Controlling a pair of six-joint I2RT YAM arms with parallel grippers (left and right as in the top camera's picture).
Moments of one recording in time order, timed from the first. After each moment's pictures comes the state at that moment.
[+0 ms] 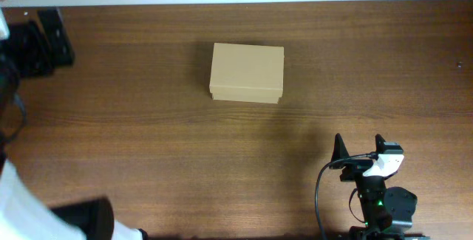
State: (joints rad) left arm 0.16 1.68 2.89 -1.69 -0.04 0.05; right arm -0.14 0.01 0.07 -0.19 -0.16 0.12
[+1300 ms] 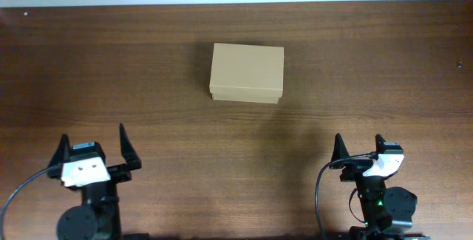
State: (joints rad) left arm 0.03 0.21 0.51 -0.30 -0.19 0.06; right arm -0.14 0.01 0.06 -0.19 -0.16 0.12
